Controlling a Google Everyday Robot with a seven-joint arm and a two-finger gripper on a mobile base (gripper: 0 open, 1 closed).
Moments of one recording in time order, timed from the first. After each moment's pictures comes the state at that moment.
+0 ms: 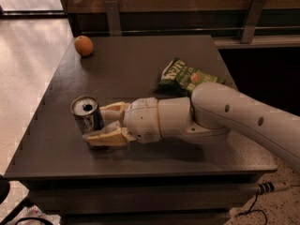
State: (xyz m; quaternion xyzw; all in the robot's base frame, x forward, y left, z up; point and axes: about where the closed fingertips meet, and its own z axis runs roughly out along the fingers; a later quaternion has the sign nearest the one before) arm 0.428 0.117 0.861 -0.55 0.54 0.41 0.48
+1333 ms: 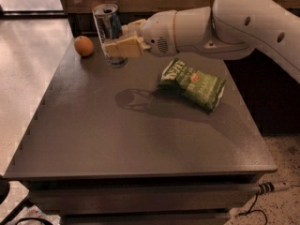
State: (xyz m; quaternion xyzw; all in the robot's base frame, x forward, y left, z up) arm 0.577 0.067 0.985 -0.49 0.62 0.34 0.51
